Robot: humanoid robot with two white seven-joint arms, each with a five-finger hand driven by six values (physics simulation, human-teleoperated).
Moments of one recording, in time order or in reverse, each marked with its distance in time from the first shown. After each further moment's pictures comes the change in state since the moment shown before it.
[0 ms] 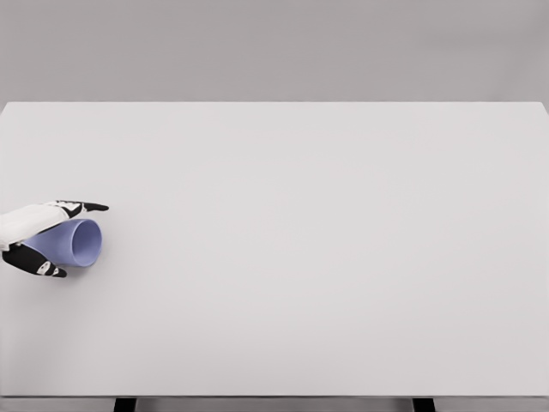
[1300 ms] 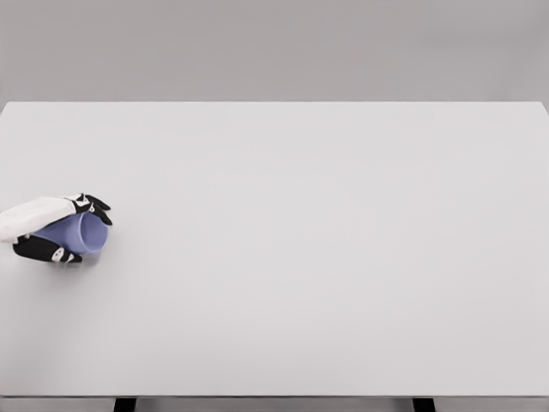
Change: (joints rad) left arm -0.043 -0.043 0.000 0.020 0.026 -0.037 -0.013; right arm 0.000 0.000 0.000 0.000 0.000 0.000 0.000
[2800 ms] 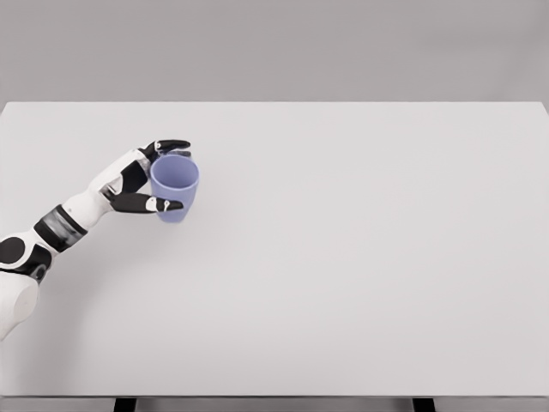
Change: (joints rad) left arm -0.232 -0.592 -0.034 0.562 0.702 -0.226 -0.335; right arm 0.000 0.000 0.000 0.000 0.000 0.000 0.000
